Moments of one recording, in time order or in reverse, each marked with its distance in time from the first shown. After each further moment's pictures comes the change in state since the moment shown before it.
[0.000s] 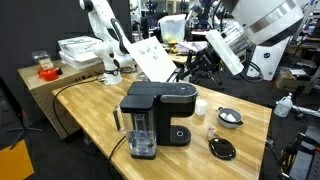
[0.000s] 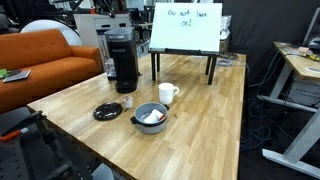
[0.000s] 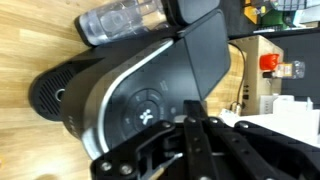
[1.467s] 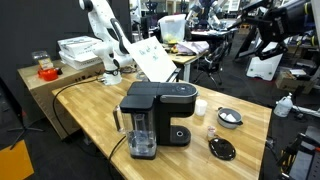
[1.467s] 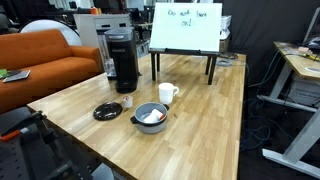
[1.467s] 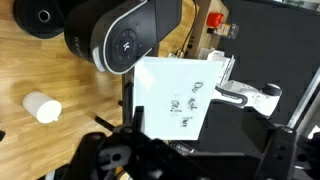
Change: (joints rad) arm 0.112 -0.568 0.175 -0.400 0.013 0.405 0.041
